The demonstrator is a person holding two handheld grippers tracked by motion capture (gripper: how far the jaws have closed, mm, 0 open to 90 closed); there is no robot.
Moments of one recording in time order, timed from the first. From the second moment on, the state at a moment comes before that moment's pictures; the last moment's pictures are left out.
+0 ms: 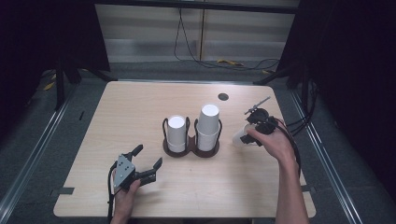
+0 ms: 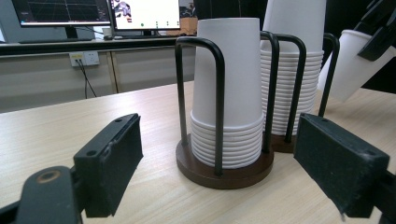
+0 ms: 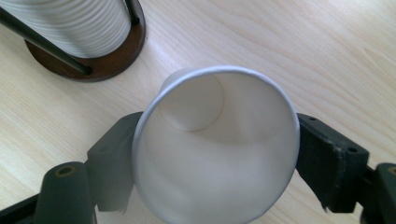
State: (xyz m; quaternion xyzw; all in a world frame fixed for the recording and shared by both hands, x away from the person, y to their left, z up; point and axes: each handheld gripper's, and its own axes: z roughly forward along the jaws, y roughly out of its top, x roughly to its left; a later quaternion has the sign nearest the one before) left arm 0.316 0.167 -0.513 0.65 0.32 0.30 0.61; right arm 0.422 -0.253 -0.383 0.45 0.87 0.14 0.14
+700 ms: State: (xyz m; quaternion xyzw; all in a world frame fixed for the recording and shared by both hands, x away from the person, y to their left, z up) left arm 0.317 0.168 -0.513 0.65 0.32 0.30 0.62; right arm 0.446 -0.236 -0.408 0.44 0.88 0.10 0.15
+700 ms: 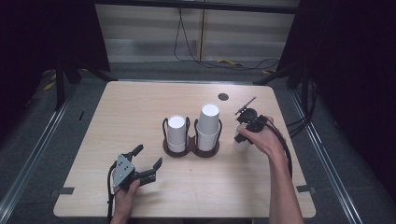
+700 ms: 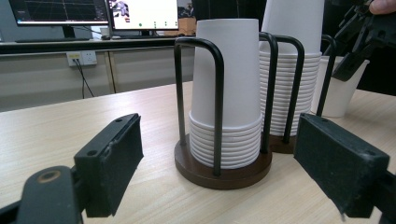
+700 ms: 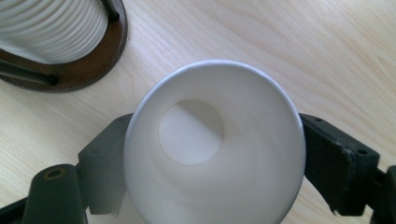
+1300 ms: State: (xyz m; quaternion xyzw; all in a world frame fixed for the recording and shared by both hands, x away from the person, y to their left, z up) left arm 0.317 0.168 -0.513 0.65 0.33 0.30 0.62; right arm 0.428 -0.249 -0.429 0.49 0.84 0.20 0.15
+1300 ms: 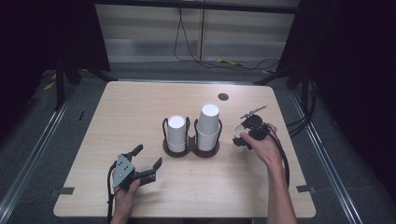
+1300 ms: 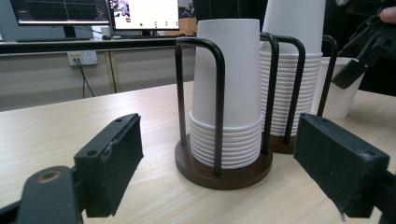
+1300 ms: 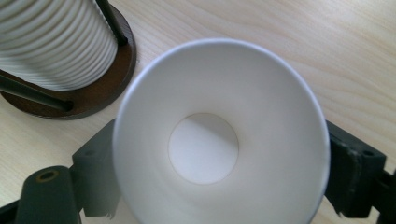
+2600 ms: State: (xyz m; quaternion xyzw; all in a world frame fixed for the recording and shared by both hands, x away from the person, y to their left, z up) left arm 0.317 0.168 -0.513 0.65 0.33 0.30 0.61; right arm 0.328 -0.253 -0.461 0.56 0.68 0.36 0.28
